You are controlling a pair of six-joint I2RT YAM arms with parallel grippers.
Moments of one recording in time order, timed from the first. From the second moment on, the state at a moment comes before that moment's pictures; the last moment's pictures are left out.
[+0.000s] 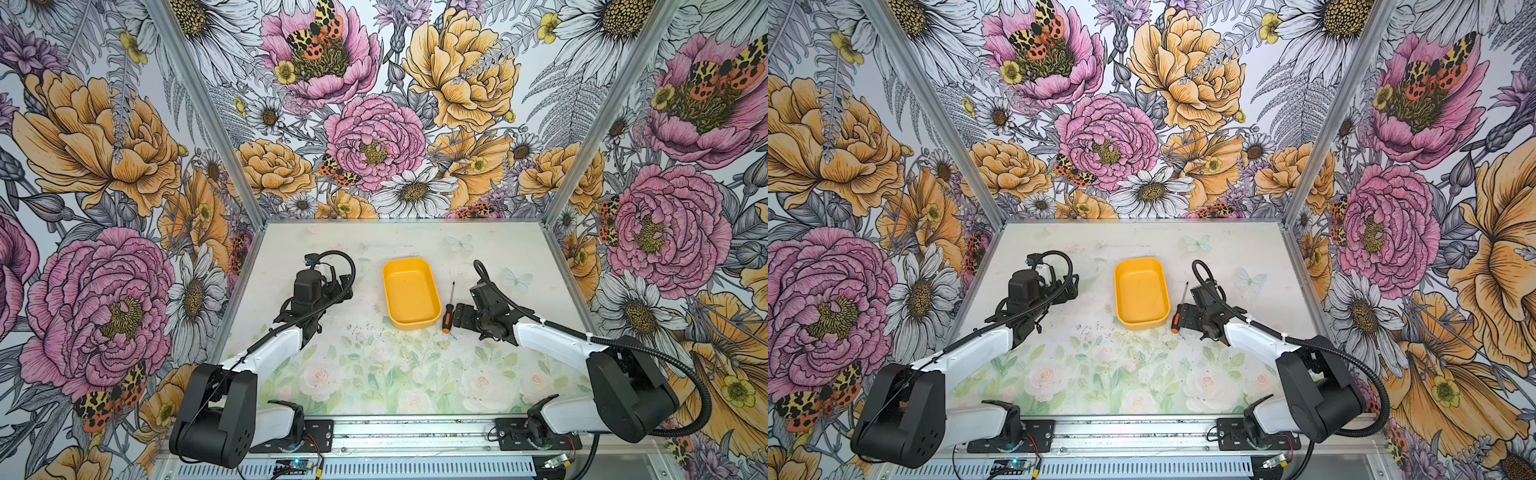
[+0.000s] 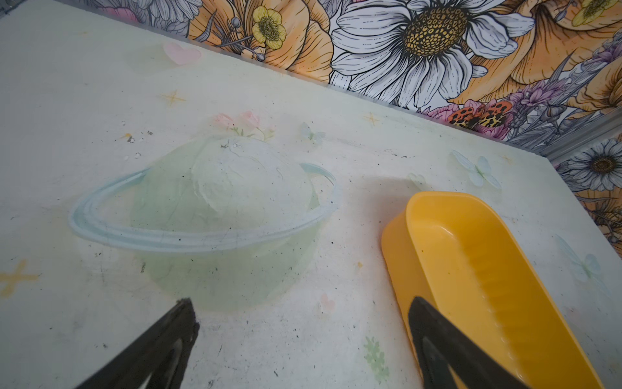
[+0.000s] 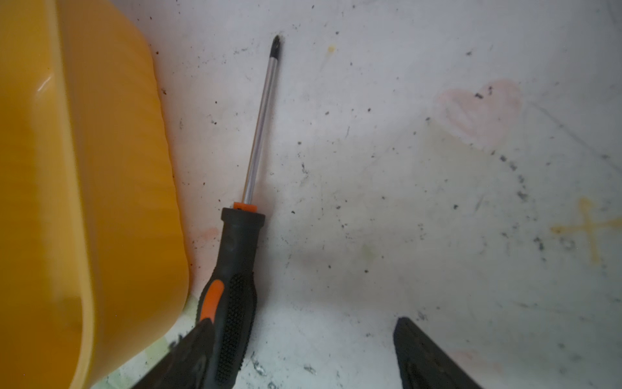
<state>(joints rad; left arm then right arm) -0.21 1.27 0.59 0.15 0.00 -0.38 0.45 1.41 0.68 -0.28 0.04 0.63</state>
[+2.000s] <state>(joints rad) -0.18 1.30 0.56 0.16 0.11 -0.39 0.52 1.61 0.79 -0.25 0.05 0.62</state>
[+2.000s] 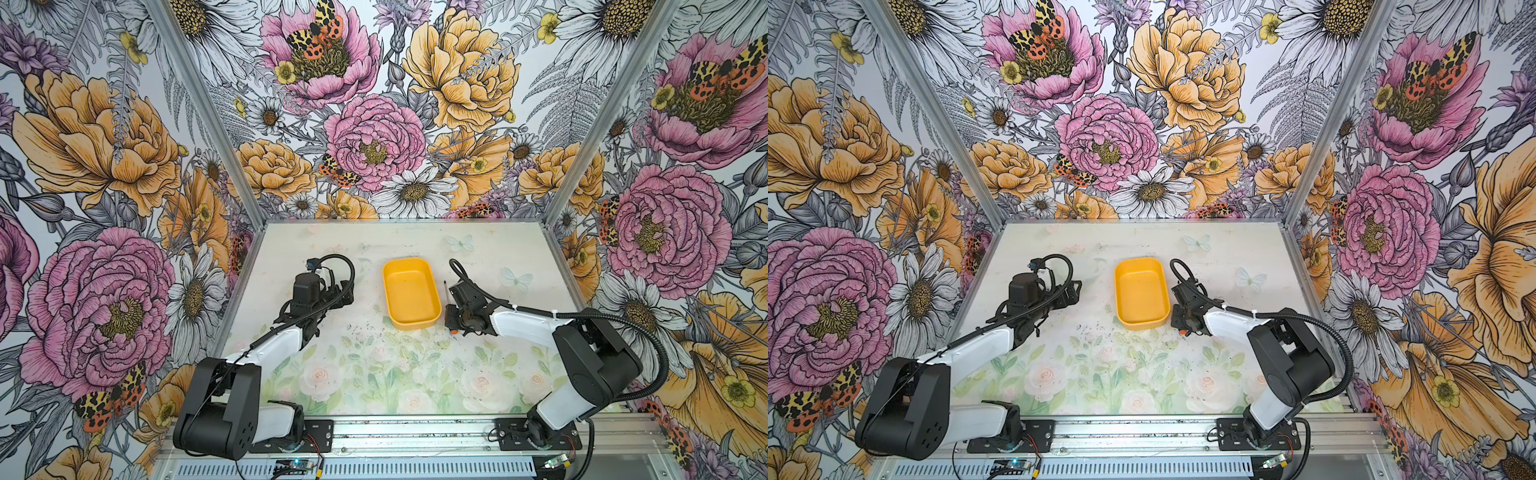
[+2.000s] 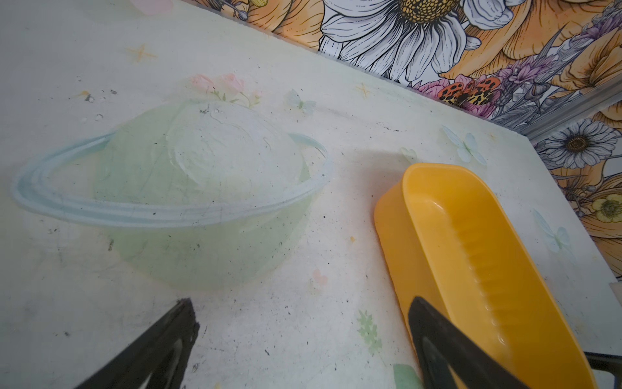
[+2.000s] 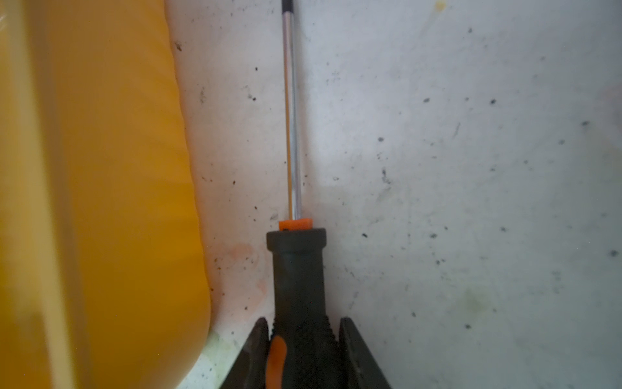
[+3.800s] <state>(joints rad) -0.06 1.15 0.44 0.19 0.19 -0.43 0.72 1.54 1.13 -0.32 0.22 0.68</state>
